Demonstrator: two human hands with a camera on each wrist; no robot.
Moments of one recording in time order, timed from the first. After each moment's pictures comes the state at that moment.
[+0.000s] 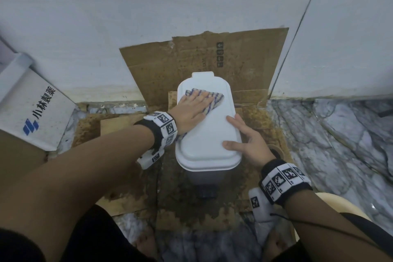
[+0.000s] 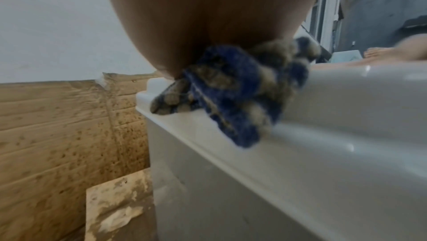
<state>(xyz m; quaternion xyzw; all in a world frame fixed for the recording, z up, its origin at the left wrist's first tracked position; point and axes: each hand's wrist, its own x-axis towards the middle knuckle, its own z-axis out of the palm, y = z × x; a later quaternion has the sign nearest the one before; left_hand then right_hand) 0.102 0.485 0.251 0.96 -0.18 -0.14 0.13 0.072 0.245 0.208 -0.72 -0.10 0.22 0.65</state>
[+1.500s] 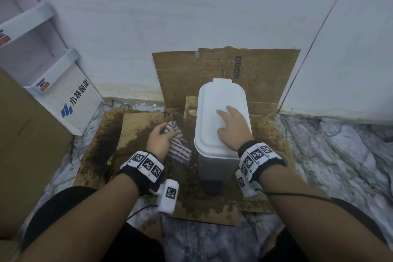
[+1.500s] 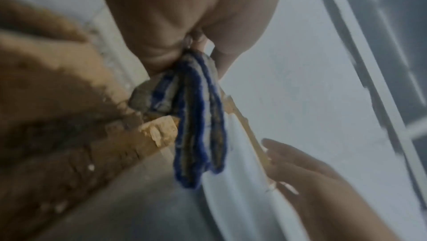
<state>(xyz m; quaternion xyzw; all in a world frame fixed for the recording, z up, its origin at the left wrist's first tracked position) -0.050 0.527 0.224 0.65 0.34 0.07 0.67 0.050 0.325 0.252 -0.94 -0.23 0.06 0.23</state>
